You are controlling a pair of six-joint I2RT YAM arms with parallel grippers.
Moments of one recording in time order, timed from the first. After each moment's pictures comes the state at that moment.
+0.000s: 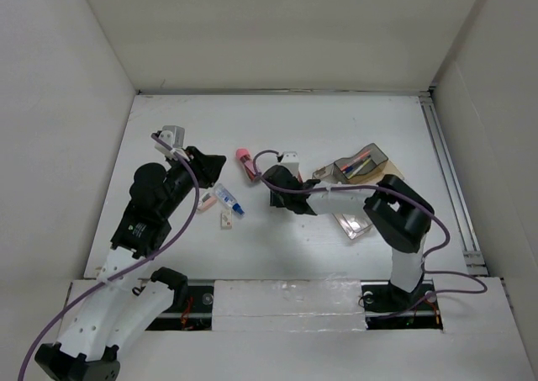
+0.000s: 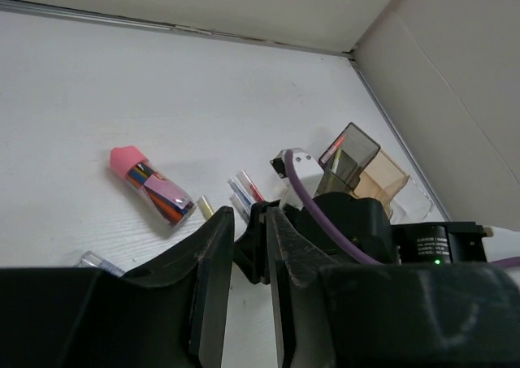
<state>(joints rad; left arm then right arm) -0.38 0.68 0.79 -0.20 0.11 -0.47 0.92 1.87 1.13 -0.12 0.44 0.73</state>
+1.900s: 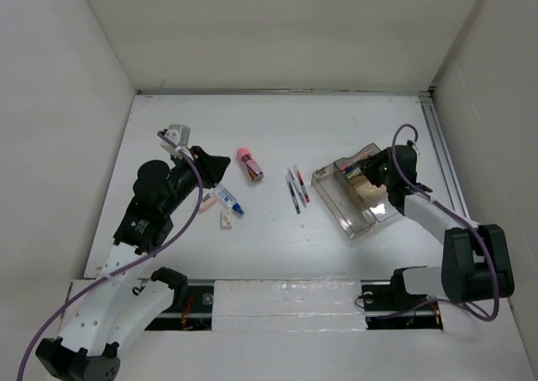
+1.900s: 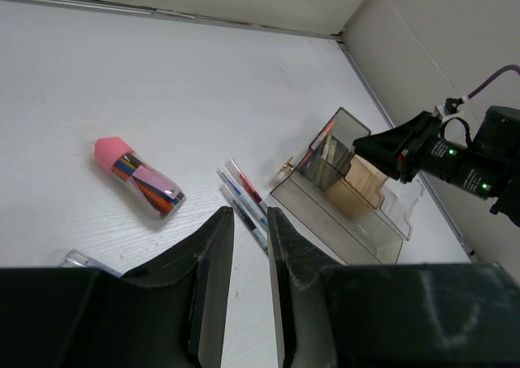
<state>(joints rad) -0.38 0.71 0.79 -0.19 0.16 -0.47 0.10 1.33 0.62 0.16 -0.02 1.00</state>
